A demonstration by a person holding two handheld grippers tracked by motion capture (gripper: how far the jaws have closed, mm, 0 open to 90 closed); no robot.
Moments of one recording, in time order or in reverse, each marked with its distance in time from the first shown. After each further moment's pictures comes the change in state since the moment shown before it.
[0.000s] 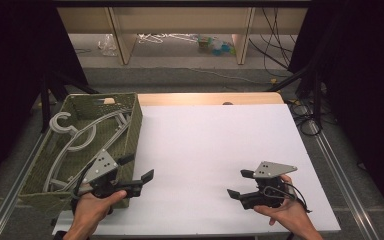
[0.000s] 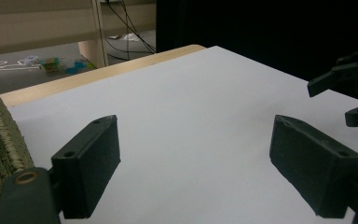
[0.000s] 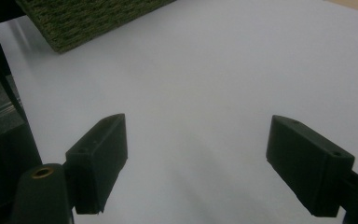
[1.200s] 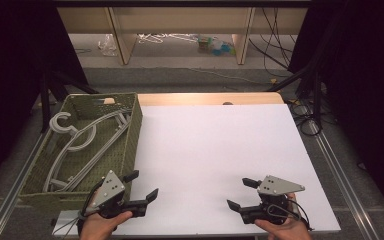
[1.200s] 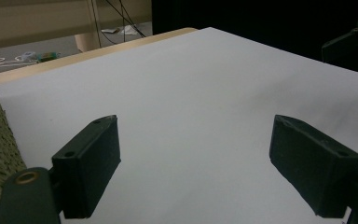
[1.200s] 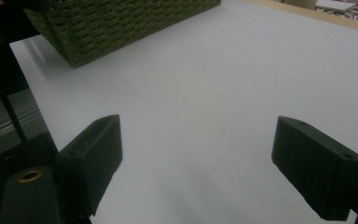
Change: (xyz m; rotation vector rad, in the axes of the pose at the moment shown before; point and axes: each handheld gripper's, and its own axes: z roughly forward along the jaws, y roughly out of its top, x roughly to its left) left arm -0.022 -0.040 -0.002 0.021 -0.001 0.035; right arm 0.027 -0.018 -0.012 -0.106 -0.025 0.003
